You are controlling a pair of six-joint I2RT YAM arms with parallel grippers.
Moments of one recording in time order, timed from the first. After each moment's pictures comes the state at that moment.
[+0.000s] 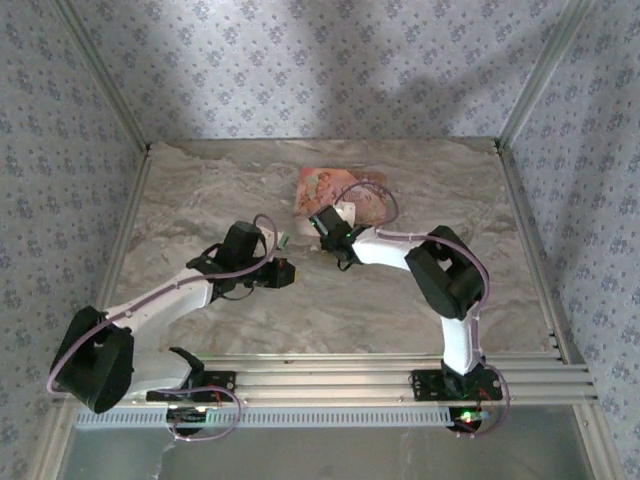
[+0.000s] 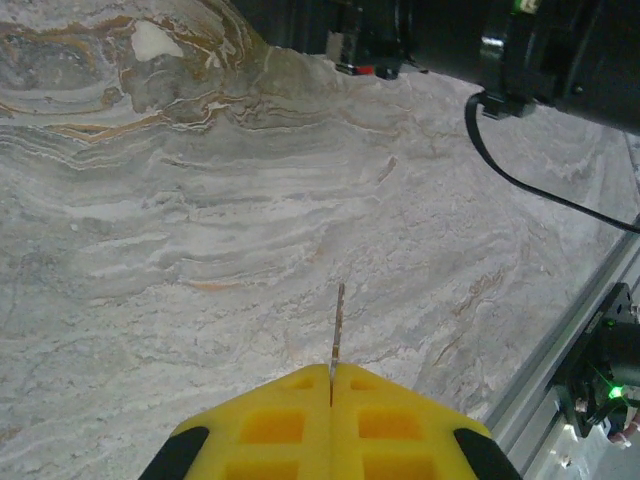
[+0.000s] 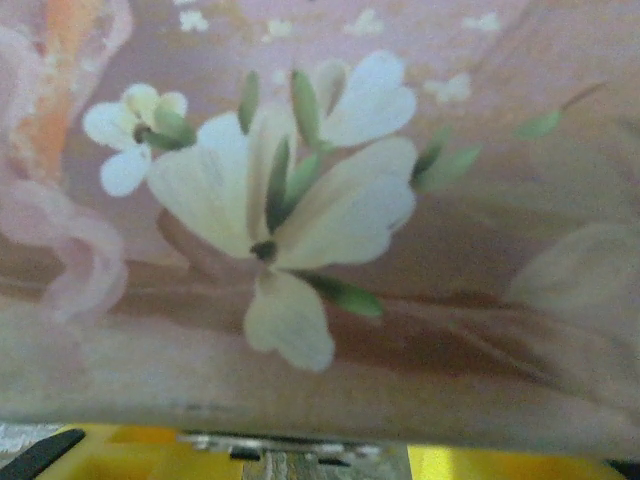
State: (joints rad) left arm -0.59 1.24 0.68 -0.26 0.46 -0.47; right arm 0.74 1.96 1.21 -0.21 0.42 0.70
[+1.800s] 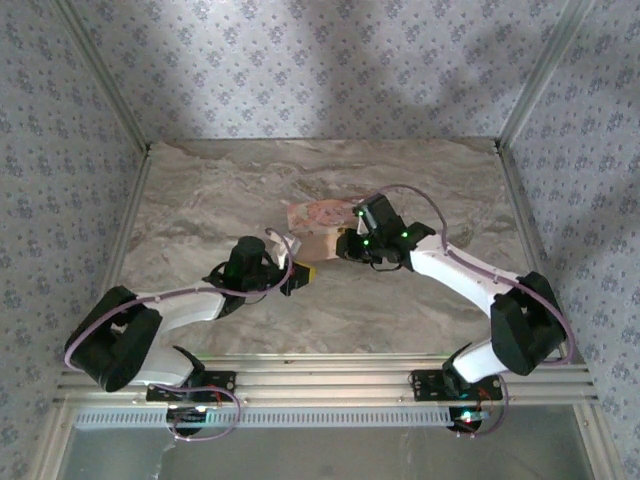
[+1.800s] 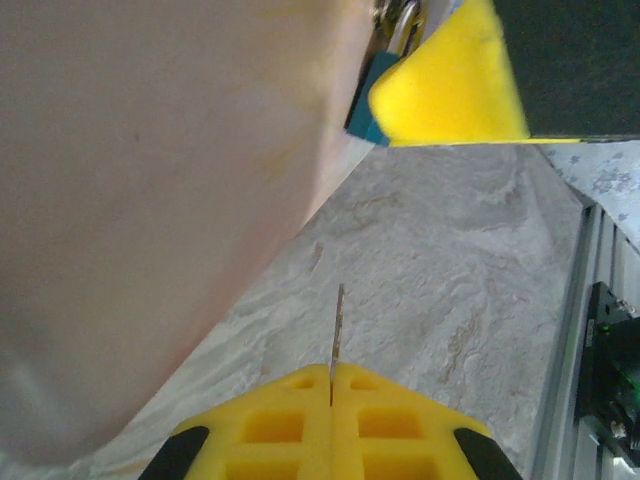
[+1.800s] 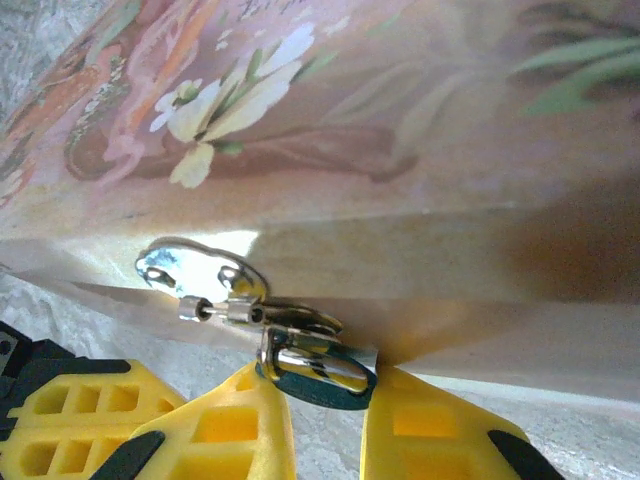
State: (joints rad) left arm -0.65 1.37 0.47 0.43 0.51 -0.40; right arm 0.62 1.46 1.01 -0.43 -0.24 0.70
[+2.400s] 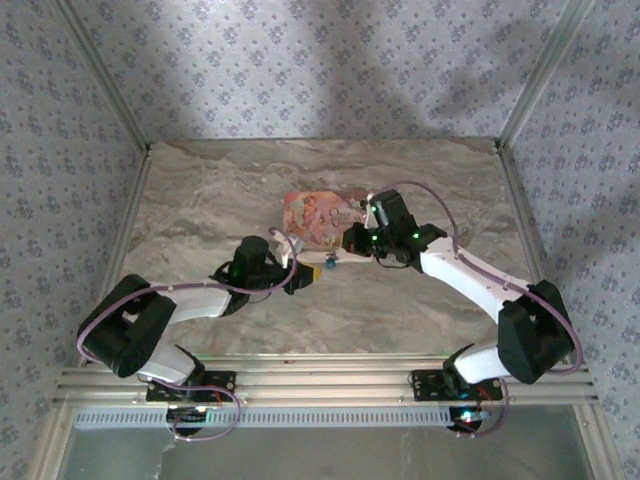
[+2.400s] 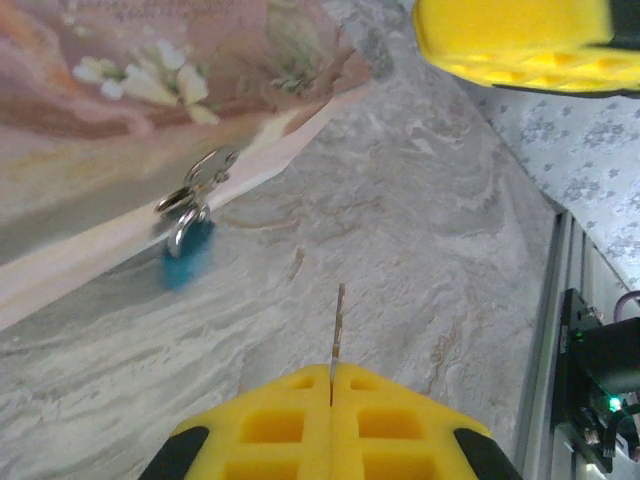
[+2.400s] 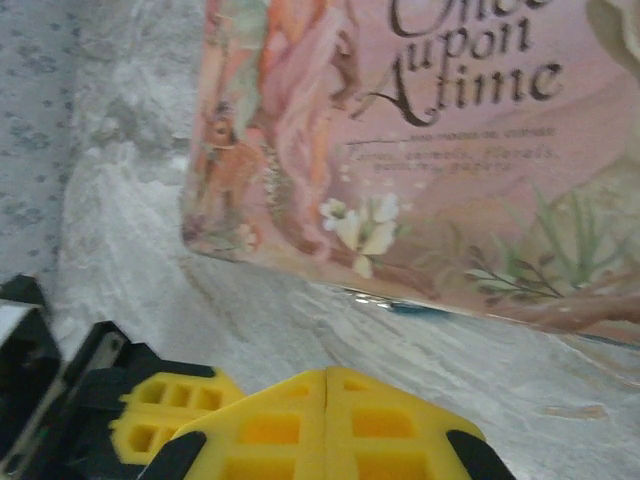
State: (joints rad) left arm -0.65 1.45 0.48 0.51 0.55 -0.46; right arm 0.58 1.40 0.96 -0.34 -0.29 0.68
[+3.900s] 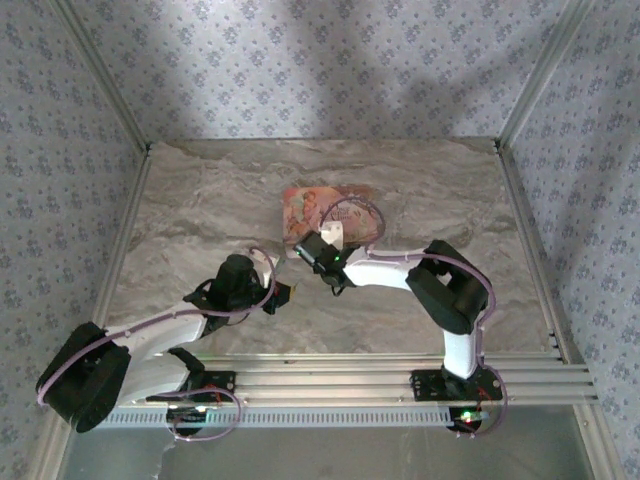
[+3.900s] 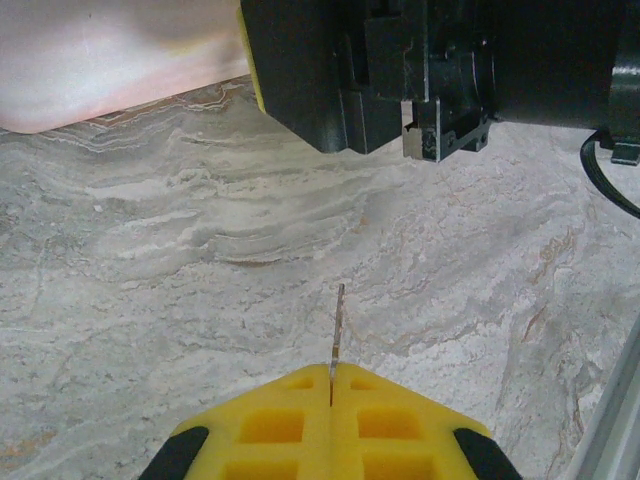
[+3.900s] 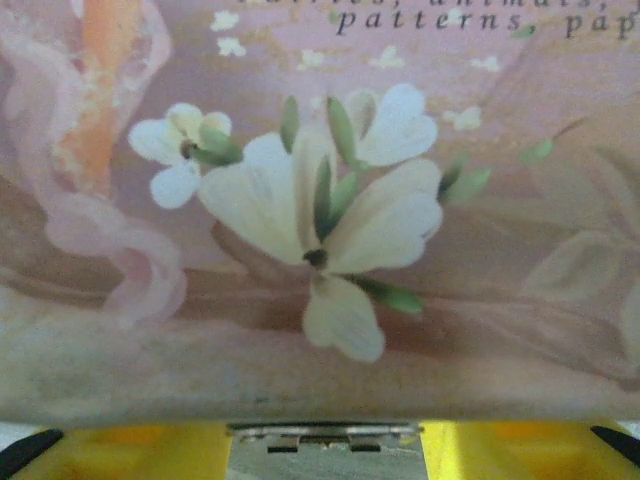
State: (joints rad) left arm -0.65 1.12 0.34 0.14 0.35 -0.37; right arm 0.91 1.88 1.12 -0.29 0.54 0.72
